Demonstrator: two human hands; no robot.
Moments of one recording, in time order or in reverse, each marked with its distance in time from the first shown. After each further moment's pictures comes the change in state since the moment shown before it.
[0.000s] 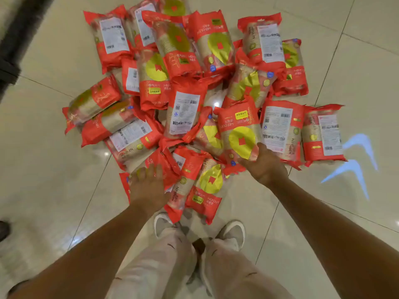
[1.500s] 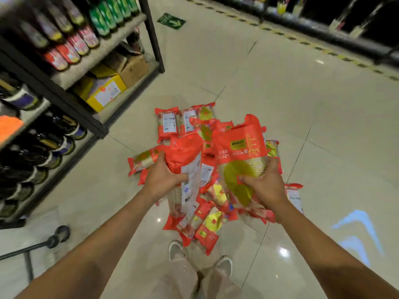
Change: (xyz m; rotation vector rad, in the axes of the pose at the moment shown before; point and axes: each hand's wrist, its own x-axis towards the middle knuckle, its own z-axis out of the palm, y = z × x) left_hand -0.237 -0.090 -0.382 -1.310 0.358 -0.091; right_hand -0.255 -0.185 -0.298 0.479 0.229 -0.164
